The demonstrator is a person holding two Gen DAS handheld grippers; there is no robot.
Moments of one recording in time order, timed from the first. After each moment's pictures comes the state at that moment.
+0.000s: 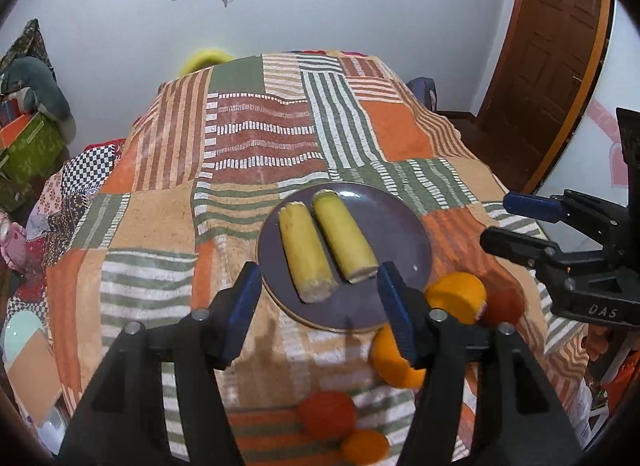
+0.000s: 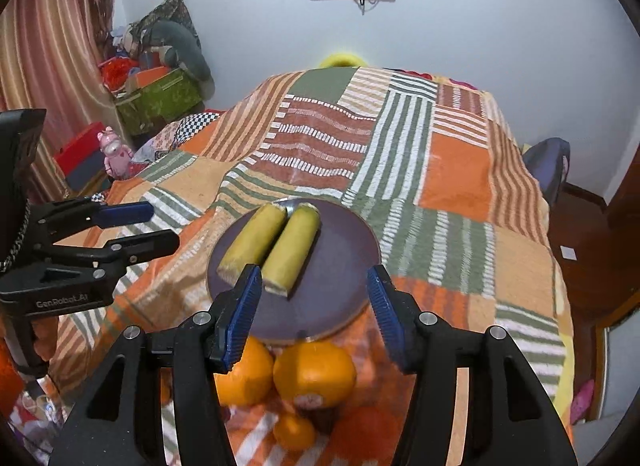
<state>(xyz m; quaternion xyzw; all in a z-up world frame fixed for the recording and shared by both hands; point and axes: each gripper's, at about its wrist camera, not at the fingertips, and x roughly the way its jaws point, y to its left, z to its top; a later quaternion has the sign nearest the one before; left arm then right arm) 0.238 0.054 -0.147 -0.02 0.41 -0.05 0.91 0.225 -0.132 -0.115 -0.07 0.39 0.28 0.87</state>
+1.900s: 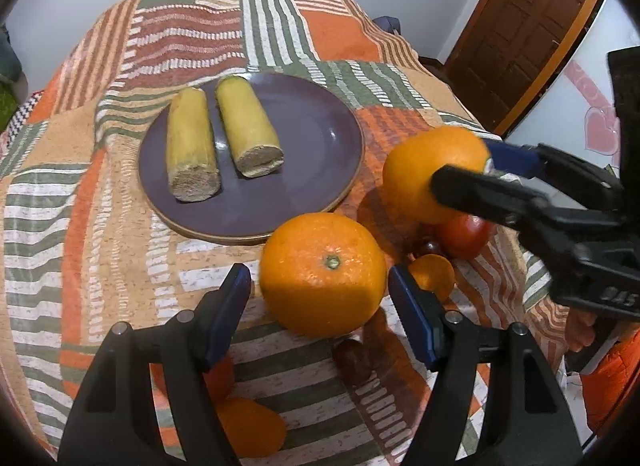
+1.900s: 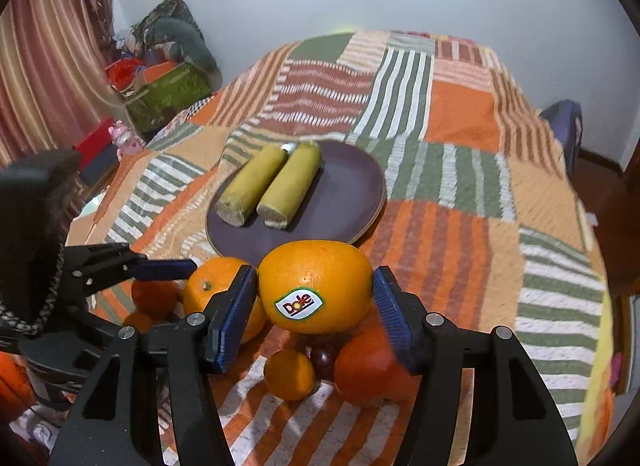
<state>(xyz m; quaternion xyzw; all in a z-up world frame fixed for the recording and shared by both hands) 0.233 -0.007 -0.225 -0.05 0.51 -0.13 0.85 0.206 -0.161 -0.158 -0.04 0.41 0.30 0.86</state>
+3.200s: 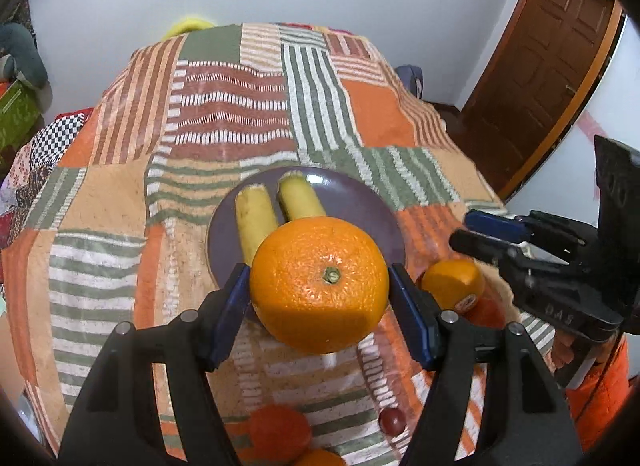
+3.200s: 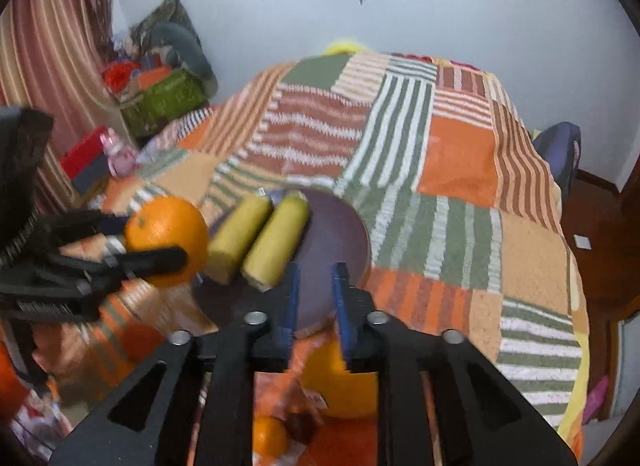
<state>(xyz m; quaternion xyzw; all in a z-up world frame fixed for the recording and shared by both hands) 0.273 0.042 -0.174 -0.07 0.45 -0.08 0.89 0.245 -0.148 -0.150 -0.07 0.41 0.29 0.86</state>
